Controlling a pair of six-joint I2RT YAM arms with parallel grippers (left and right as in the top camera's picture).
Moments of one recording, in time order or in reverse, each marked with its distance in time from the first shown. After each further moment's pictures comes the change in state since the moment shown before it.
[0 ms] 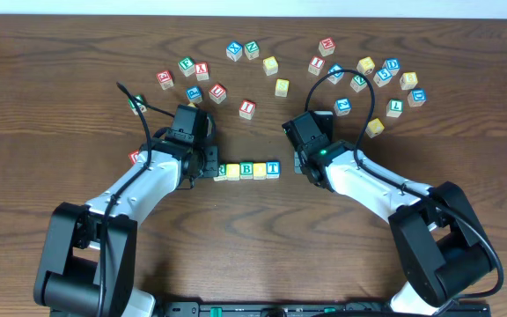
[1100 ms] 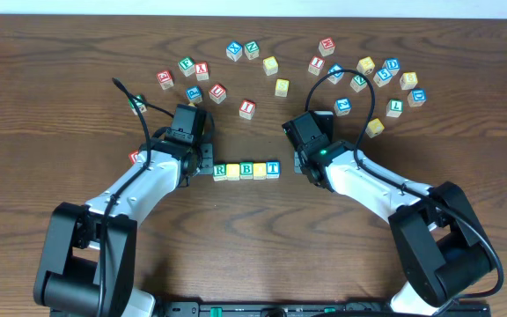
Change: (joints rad) left arm 0.000 0.000 0.000 0.022 -0.144 -0.001; right arm 0.000 0.000 0.000 0.000 0.000 0.004
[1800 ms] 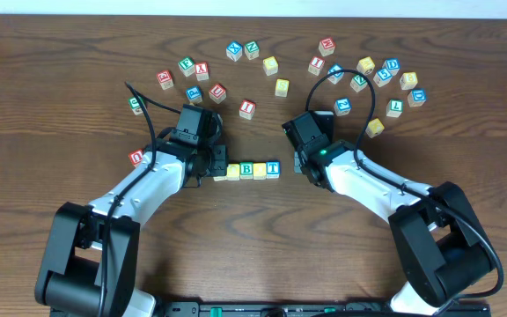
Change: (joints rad) left arm -0.029 0.000 0.000 0.039 0.233 0.008; right arm 0.000 0.000 0.000 0.000 0.000 0.008
